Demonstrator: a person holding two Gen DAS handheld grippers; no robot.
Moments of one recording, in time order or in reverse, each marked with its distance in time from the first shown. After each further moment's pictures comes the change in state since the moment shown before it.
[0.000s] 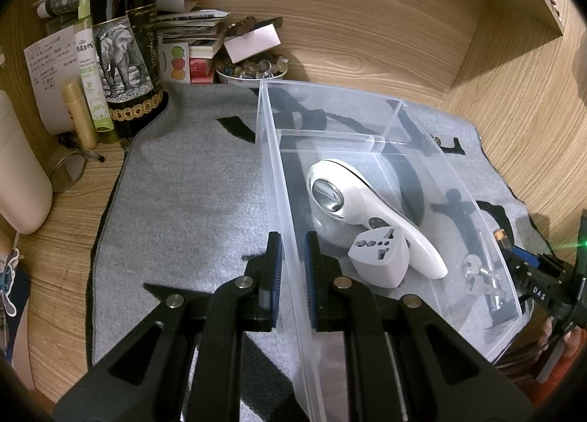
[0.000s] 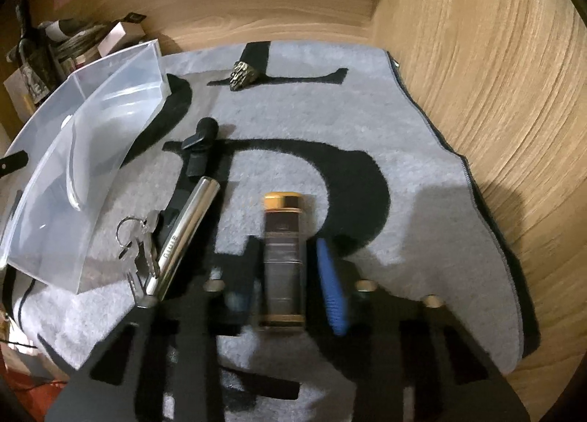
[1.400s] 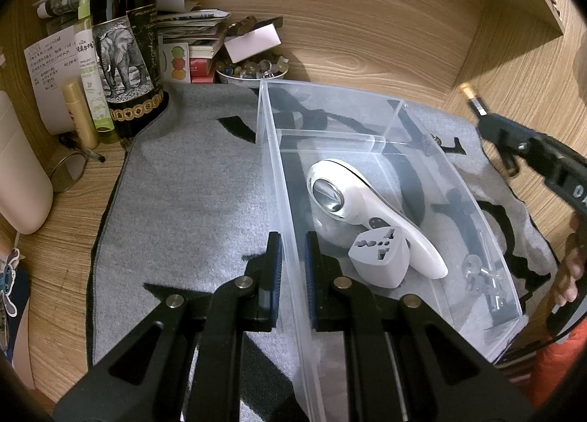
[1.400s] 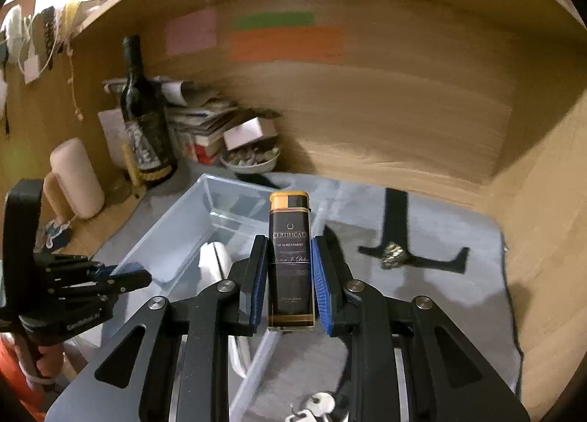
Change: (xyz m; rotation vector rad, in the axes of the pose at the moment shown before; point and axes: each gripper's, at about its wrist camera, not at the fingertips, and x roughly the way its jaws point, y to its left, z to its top) left arm 0.000 -0.001 -0.001 0.000 -0.001 0.002; right arm -0.040 0.124 0.103 -0.252 -0.281 0.271
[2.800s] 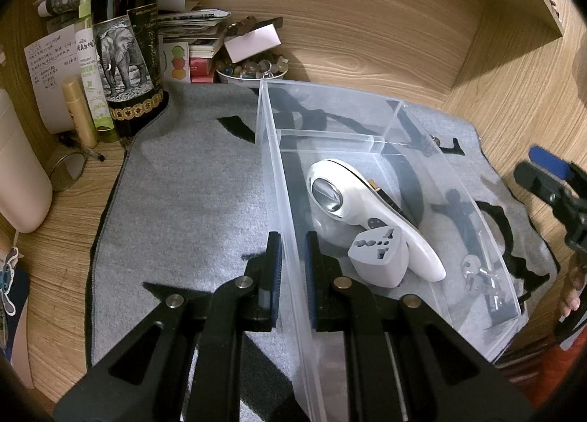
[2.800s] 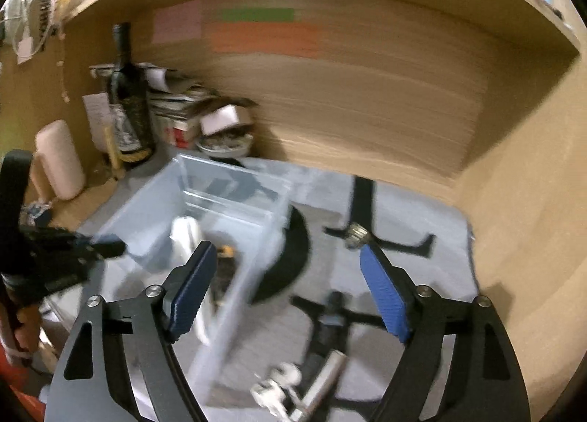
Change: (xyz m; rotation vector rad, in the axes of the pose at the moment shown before) left arm -0.001 -0.001 0.000 -0.003 -0.002 -0.001; right arm -0.026 -0.020 -0.020 -0.016 0.024 -0.128
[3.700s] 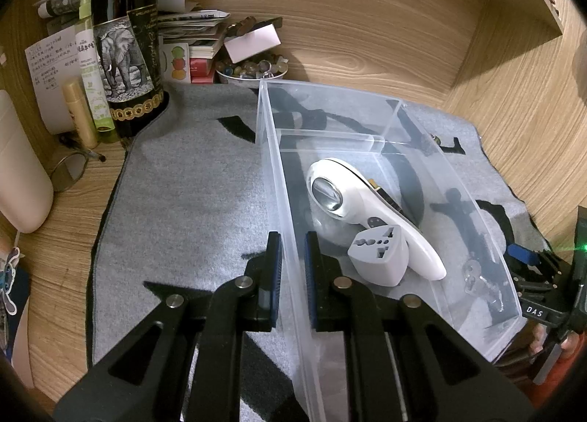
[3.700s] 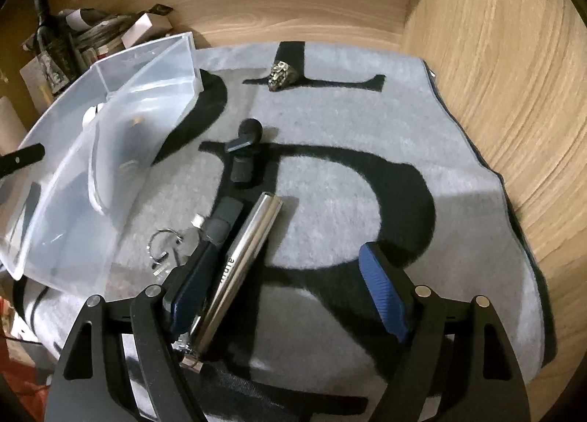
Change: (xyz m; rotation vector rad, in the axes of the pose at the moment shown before) left arm 0.000 -0.002 -0.001 0.001 -0.001 0.006; right arm 0.027 -0.052 -0.105 0.203 0.280 -0.070
